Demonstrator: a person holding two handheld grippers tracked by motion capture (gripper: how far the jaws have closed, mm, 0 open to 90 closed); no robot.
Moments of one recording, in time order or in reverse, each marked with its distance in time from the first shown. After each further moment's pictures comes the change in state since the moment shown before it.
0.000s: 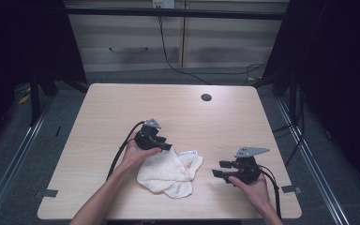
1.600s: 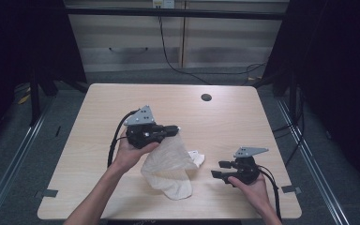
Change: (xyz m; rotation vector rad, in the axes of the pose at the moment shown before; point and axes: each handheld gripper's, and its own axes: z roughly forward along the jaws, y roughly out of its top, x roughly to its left) left arm -0.090 0.055 -0.112 -0.381 -0.065 0.275; right arm 0.000 0.000 0.002 -0.001 0.016 0.014
